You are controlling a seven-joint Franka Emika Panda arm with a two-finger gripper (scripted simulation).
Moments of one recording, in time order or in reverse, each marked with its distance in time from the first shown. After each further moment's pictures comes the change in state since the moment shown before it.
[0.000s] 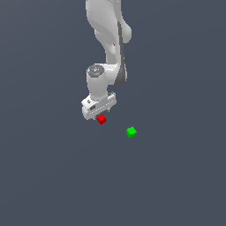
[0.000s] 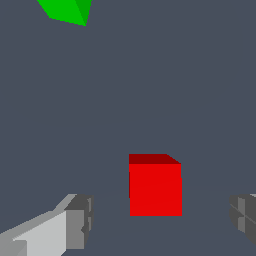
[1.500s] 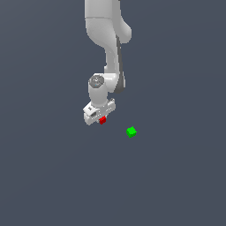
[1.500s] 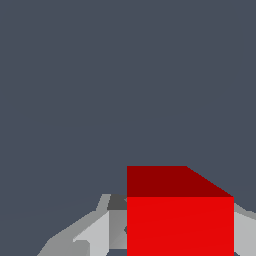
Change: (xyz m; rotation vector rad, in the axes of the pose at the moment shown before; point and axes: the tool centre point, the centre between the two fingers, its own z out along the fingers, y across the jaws) arm -0.002 0.001 0.051 -0.001 0.000 -0.008
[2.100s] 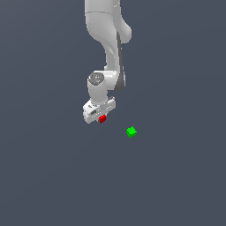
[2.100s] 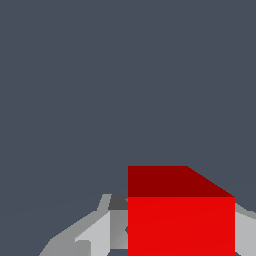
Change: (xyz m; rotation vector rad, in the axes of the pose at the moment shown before) arm -0.001 -0.001 -0.014 0.001 -0.001 0.000
